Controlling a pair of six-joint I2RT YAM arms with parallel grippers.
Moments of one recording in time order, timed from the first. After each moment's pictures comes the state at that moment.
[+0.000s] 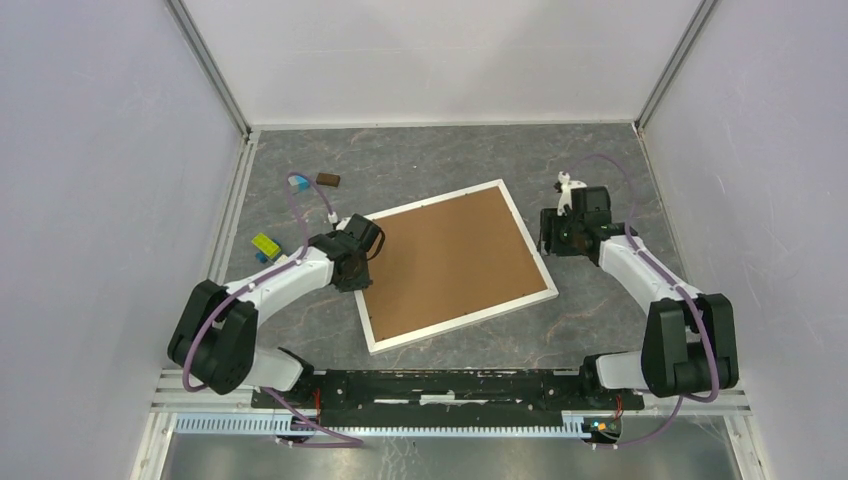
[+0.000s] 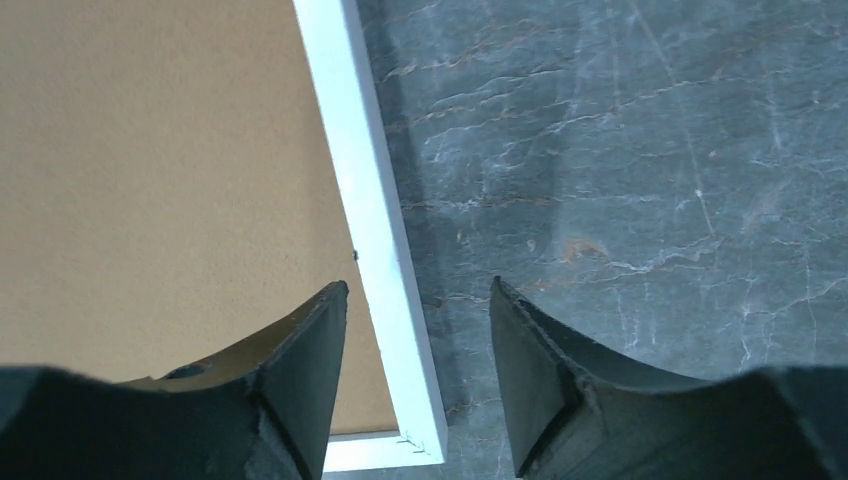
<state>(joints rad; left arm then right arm) -0.53 1.39 0.79 -0.64 -0.29 -0.62 0.10 1.35 0.79 -0.35 -0.12 0.10</state>
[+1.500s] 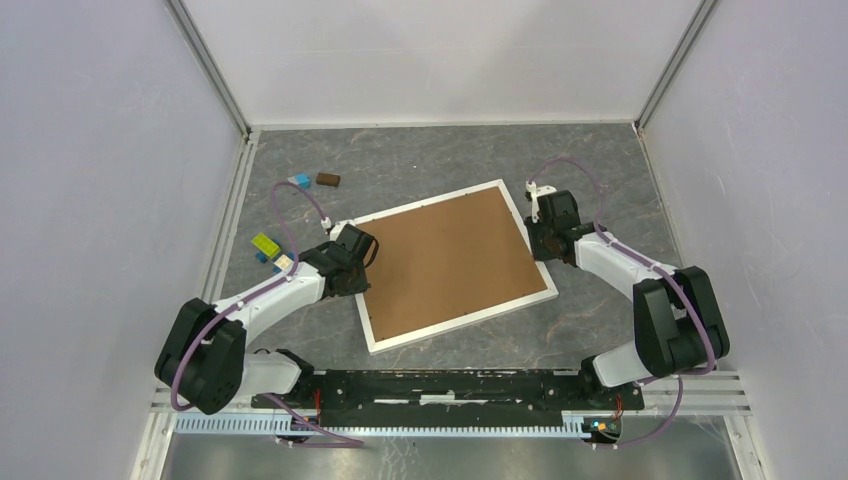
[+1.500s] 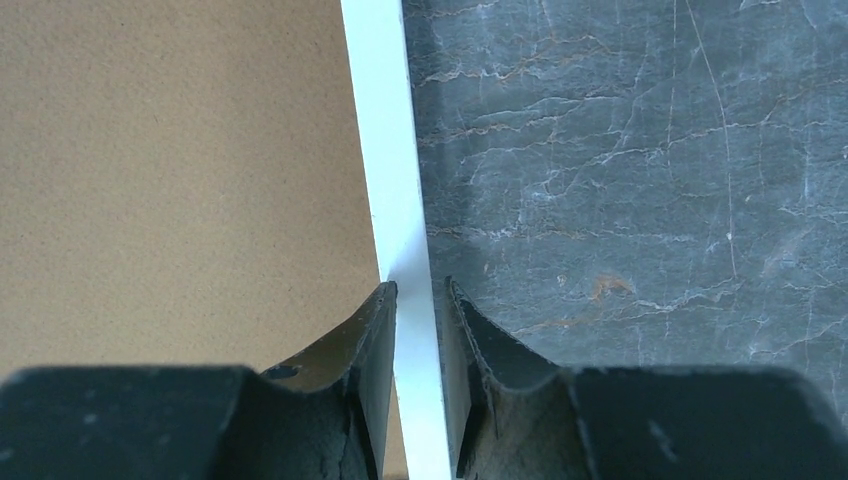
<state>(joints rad) -0.53 1.29 0.67 -0.51 -0.30 -0.65 0.29 1.47 0.79 -0.29 0.08 0.05</state>
